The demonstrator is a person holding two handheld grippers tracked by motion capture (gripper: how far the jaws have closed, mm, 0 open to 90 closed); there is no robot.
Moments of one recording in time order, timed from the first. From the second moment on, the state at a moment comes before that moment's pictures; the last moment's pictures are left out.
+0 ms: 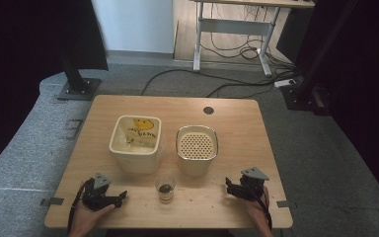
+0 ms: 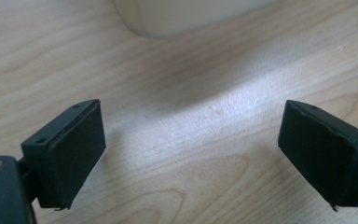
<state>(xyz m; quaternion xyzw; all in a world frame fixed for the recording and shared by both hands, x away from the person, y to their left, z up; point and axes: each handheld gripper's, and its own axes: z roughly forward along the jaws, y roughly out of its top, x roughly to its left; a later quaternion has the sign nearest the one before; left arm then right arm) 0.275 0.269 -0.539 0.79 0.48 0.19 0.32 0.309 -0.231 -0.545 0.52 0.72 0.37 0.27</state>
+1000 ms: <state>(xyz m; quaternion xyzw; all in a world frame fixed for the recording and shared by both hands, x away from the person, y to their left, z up) 0.267 0.270 -0.536 0.78 0.49 0.21 0.33 0.269 -0.078 -0.535 0.28 0.82 0.49 0.12</state>
